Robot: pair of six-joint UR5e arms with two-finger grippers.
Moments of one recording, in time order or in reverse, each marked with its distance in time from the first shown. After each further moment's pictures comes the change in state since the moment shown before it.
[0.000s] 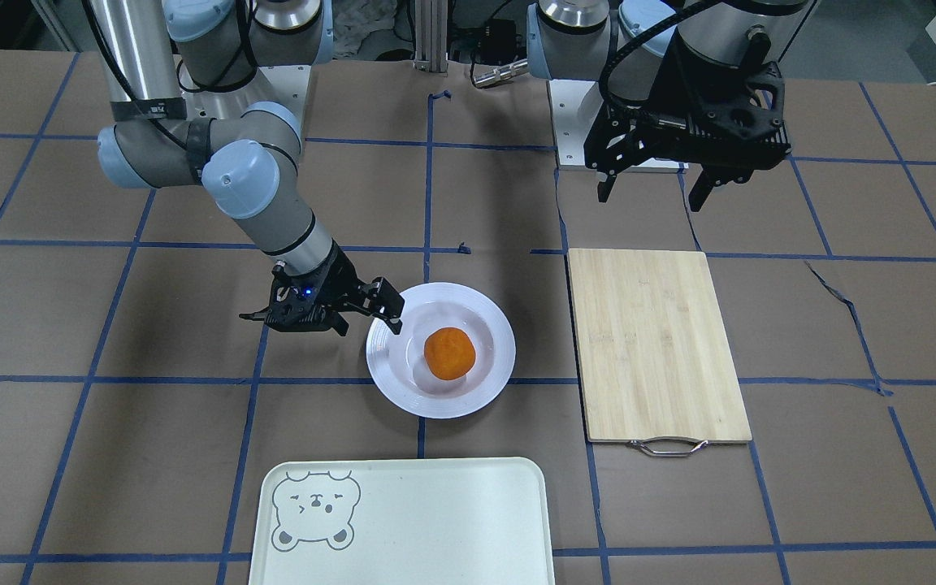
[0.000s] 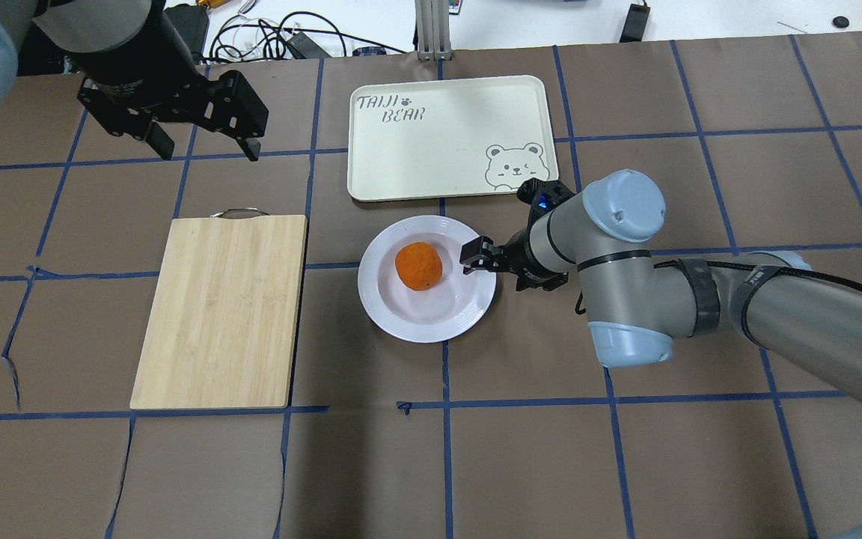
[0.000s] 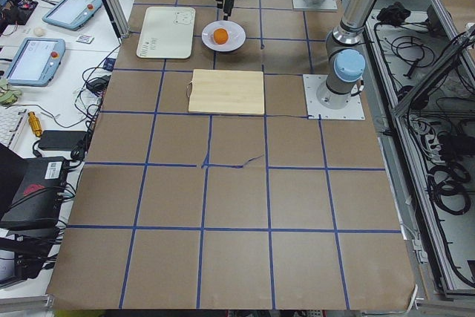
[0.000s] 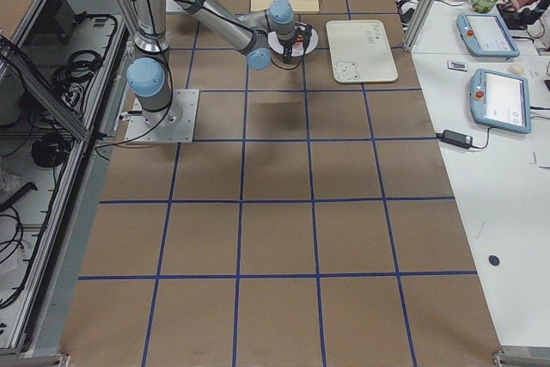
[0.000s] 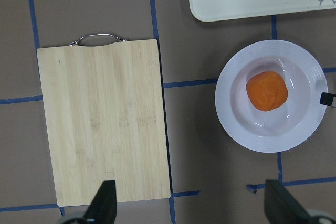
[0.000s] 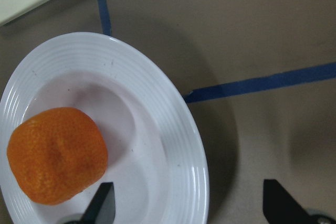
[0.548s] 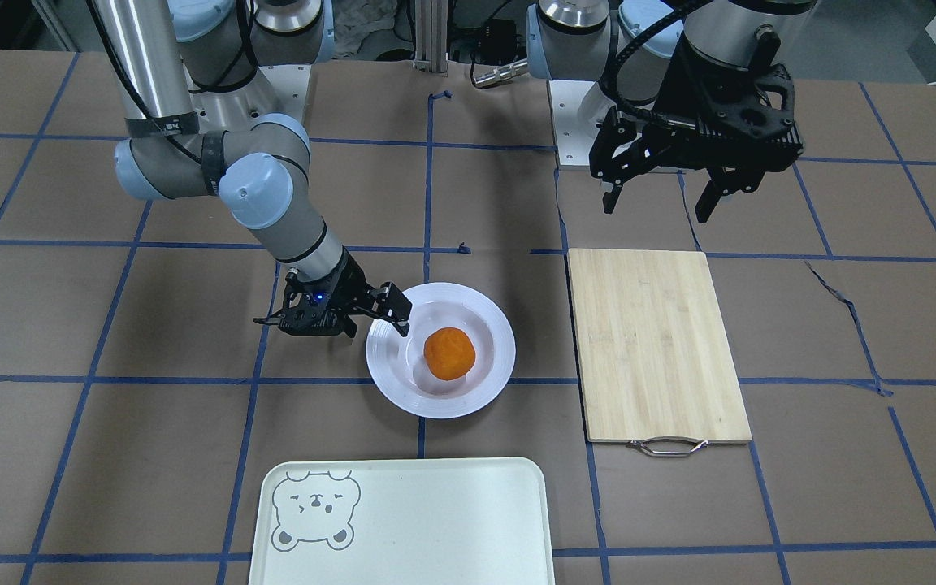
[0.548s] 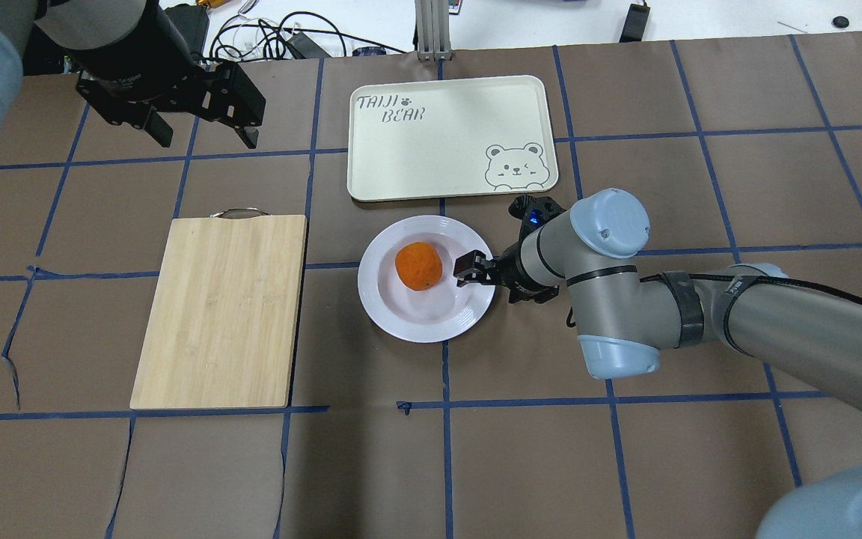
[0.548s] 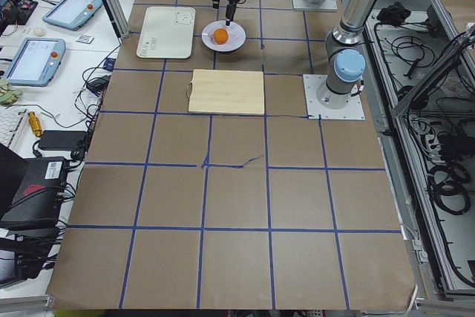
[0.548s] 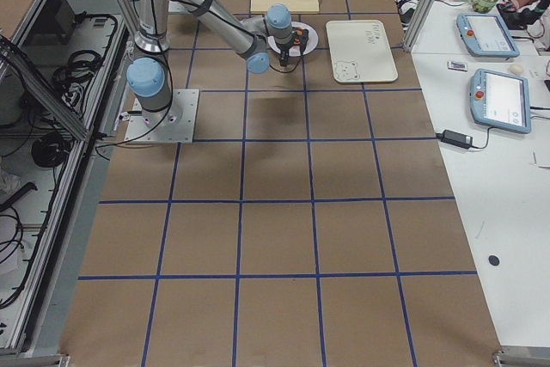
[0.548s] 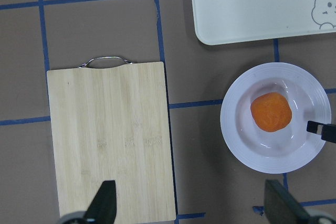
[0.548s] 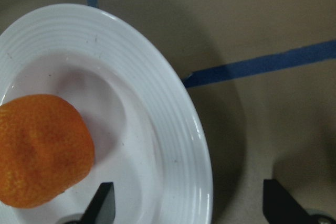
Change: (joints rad) left arm 0.005 0.002 -0.021 0.063 0.000 0.004; right arm 0.019 0.052 0.017 -0.071 0.003 0.018
